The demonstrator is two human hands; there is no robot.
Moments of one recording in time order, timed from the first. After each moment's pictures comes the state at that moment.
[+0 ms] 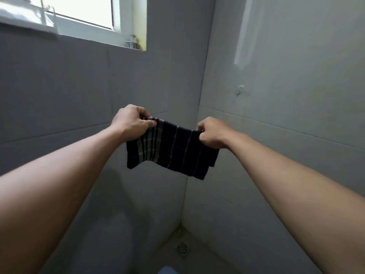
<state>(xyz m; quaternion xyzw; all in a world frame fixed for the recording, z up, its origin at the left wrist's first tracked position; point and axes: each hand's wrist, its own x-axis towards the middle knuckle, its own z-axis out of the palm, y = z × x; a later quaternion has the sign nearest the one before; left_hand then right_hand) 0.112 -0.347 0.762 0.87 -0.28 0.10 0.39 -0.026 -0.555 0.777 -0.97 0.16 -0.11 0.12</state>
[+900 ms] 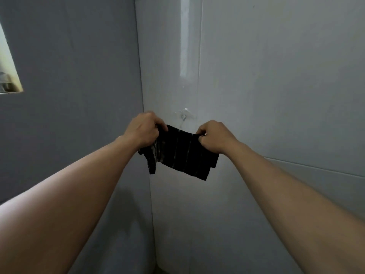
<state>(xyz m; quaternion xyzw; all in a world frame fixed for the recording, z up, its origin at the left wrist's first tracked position) 0.168 -0.674 0.853 0.80 -0.51 0.18 0.27 -0.007 -0.832 0.843 -0.93 0.24 -0.24 0.16</state>
